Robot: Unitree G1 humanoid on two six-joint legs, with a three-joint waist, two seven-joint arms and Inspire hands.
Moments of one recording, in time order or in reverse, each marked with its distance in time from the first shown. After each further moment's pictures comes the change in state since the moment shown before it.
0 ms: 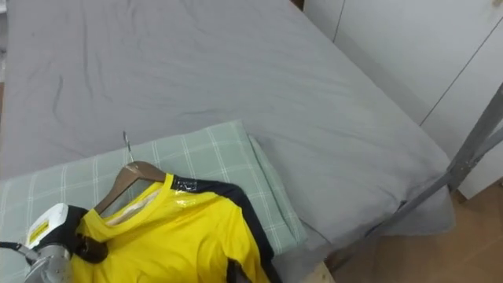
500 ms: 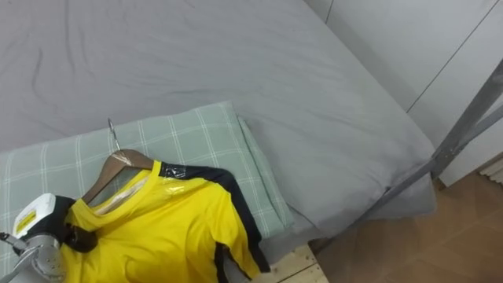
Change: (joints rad) left arm -0.061 0.035 0.000 0.058 -0.009 0.029 -0.001; right arm -0.035 0.005 0.013 -0.007 -0.017 0.055 -0.033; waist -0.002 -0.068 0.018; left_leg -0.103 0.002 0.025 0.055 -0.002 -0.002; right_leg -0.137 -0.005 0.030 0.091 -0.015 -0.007
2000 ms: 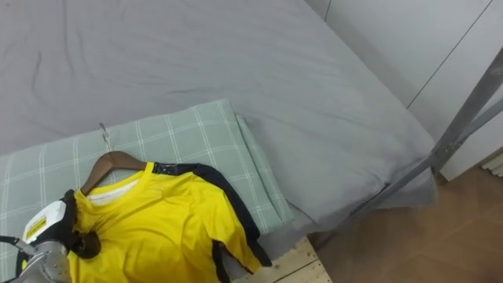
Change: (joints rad) left arm 0.009 -0.023 -0.021 0.002 0.011 0.024 -0.020; right arm -0.003 -0.009 -0.037 -0.001 -0.035 0.037 0.012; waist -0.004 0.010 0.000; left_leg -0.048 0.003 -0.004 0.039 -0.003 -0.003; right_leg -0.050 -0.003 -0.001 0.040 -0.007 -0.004
